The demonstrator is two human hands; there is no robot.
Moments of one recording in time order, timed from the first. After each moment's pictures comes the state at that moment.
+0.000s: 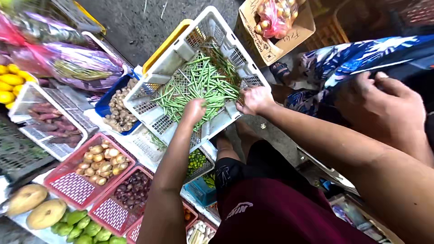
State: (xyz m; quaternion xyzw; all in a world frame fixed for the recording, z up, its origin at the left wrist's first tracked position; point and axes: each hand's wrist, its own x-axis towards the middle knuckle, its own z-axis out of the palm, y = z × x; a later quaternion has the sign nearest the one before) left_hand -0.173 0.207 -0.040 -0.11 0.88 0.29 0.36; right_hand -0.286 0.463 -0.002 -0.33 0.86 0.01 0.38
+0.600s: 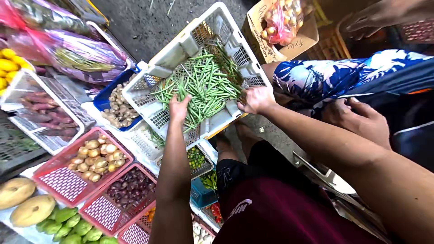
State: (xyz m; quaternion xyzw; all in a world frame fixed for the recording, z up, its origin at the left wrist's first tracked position) left_hand -0.147 0.149 -0.036 -0.47 0.70 0.53 0.11; right_hand -0.292 0.439 -0.010 -0.33 0.86 0.03 0.39
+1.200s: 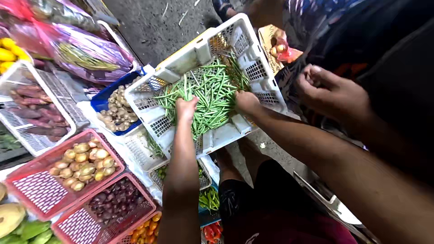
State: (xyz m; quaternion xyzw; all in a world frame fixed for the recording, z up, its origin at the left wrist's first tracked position) left_hand -0.176 0.148 -0.057 -0.54 0.61 0.57 0.07; right_hand -0.297 0.355 -0.079 -0.23 0.85 0.04 0.47
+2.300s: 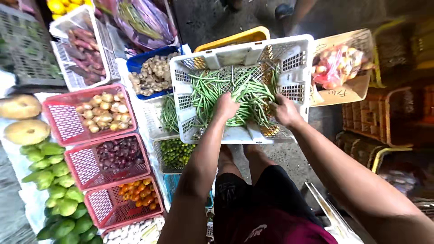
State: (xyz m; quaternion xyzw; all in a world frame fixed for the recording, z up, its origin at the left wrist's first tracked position) left_hand -0.181 0.206 -0.016 -0.45 0.74 0.42 0.26; right_hand -0.314 0.404 -0.029 -0.11 0.82 -0.26 0.51
